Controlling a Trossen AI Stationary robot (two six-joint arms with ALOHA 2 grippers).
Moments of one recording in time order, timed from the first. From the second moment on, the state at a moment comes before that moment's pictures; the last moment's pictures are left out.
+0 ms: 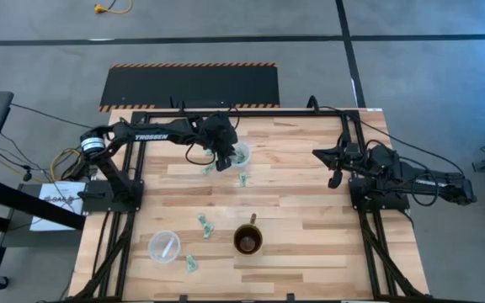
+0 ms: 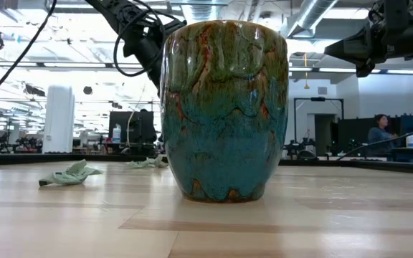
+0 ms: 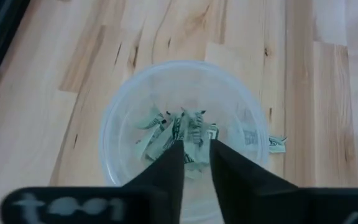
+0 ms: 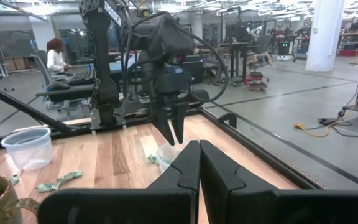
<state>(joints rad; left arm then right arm) 0.40 1.69 1.15 -0.36 0.18 0.17 -0.17 0.20 0.21 0.00 0.13 0.02</state>
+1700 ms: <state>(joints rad) 0.40 1.45 0.67 -0.29 0.10 -0.17 -0.17 0.20 0.21 0.00 0.13 0.02</state>
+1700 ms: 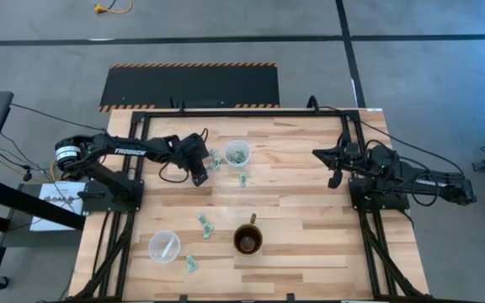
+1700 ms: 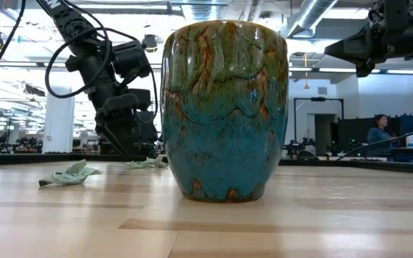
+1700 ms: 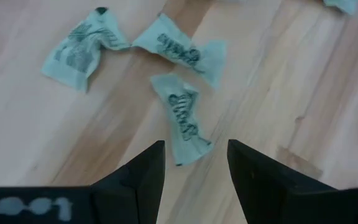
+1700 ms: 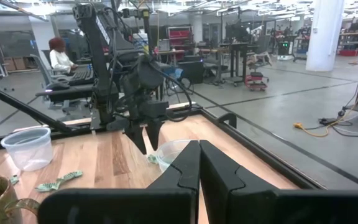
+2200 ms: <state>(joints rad) 0.37 1.53 0.67 -0.25 0.03 -0.16 -0.17 0.20 0.21 0.00 0.13 0.02</state>
